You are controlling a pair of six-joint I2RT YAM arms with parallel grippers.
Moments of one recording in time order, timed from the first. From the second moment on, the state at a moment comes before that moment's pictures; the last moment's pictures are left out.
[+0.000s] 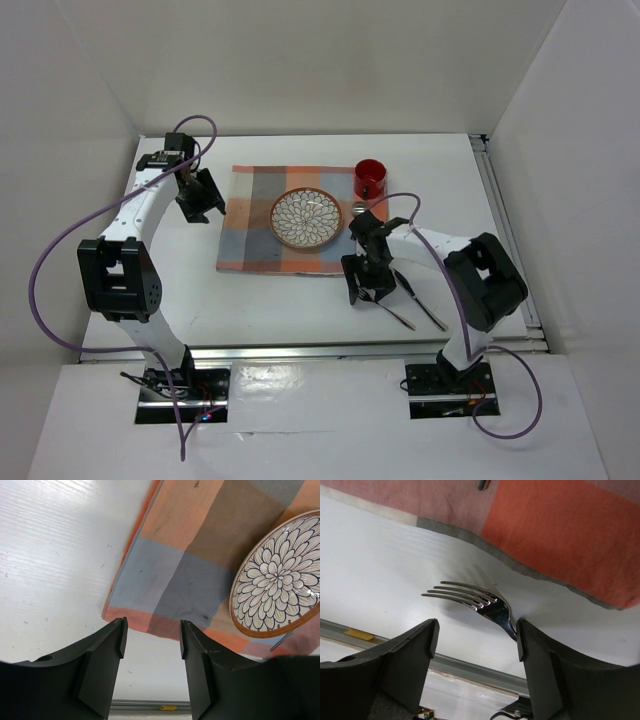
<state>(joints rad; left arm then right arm) 0.01 1.74 1.55 -0.96 0.07 -0.53 0.57 1.70 0.99 -0.73 -0.18 0.39</state>
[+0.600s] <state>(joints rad) 0.01 1.74 1.55 -0.96 0.07 -0.53 0.72 1.89 1.21 -0.78 -0.15 0.43</state>
